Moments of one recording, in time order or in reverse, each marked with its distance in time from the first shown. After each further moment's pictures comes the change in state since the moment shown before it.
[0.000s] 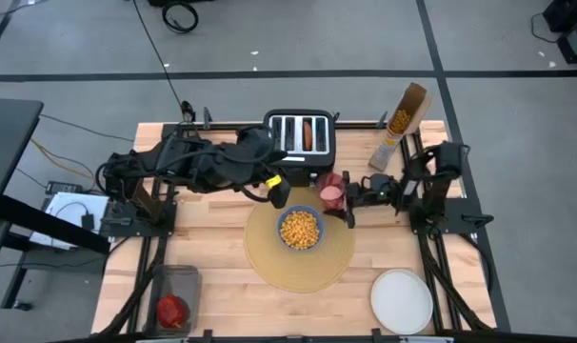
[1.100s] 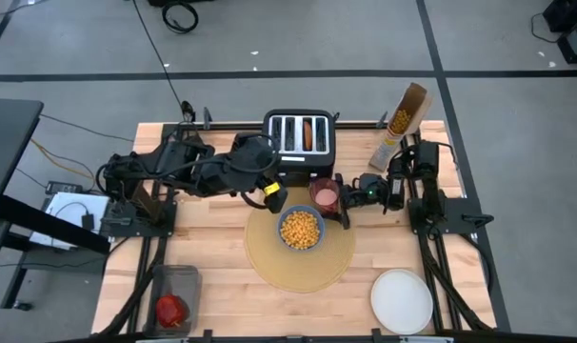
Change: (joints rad) left arm -0.016 0.005 0.000 -0.128 -0.004 -0.071; right arm -0.045 0.176 0.072 -0.001 -0.087 -0.045
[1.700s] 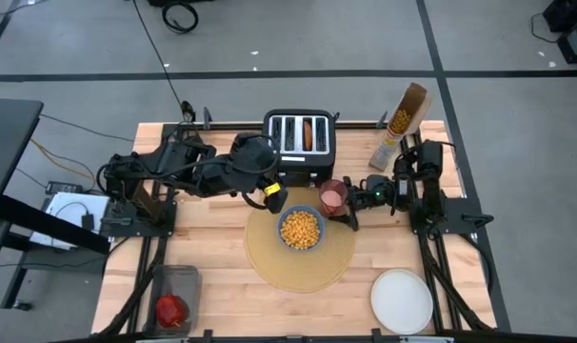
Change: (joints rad) left arm 0.003 0.004 0.000 -0.018 0.000 -0.003; right arm -0.006 -0.038 -0.110 0.002 -0.002 0.049
